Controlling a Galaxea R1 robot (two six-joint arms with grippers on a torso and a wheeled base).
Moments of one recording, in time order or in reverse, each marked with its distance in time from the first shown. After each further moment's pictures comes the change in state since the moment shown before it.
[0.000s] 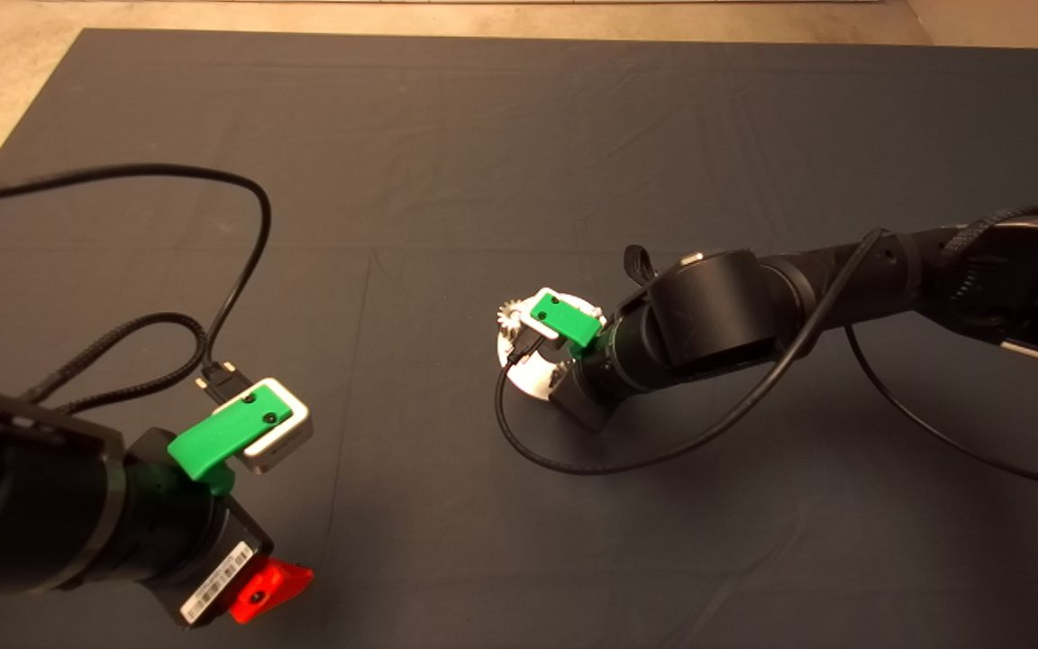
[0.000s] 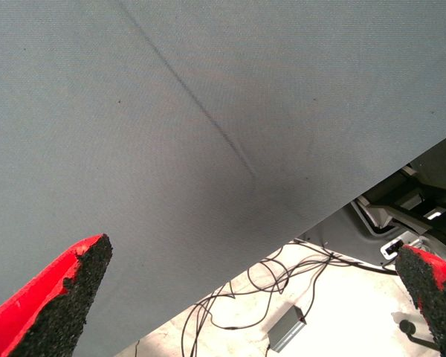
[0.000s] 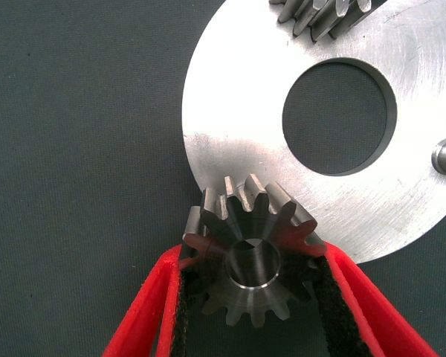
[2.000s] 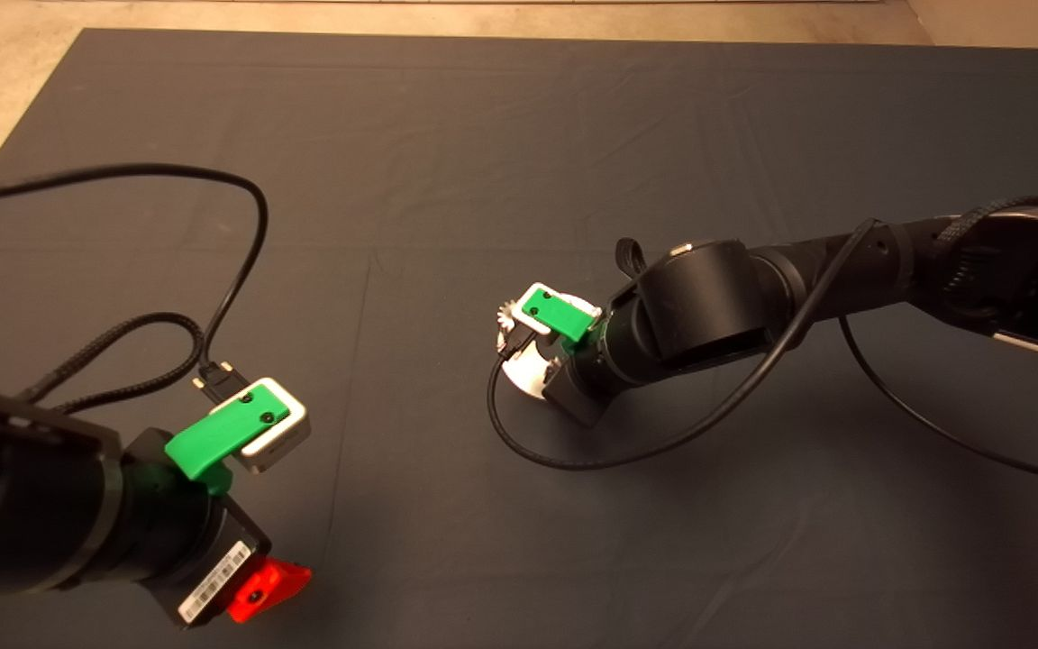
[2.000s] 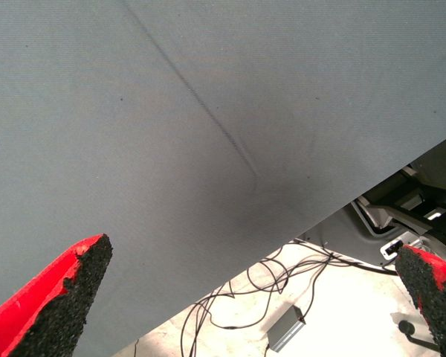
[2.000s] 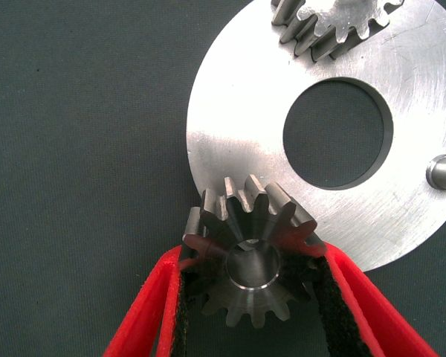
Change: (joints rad) left arm 0.000 -0.005 0.000 0.000 0.000 0.000; right arm 0.016 0.020 -0.016 0.009 -0.001 -0.007
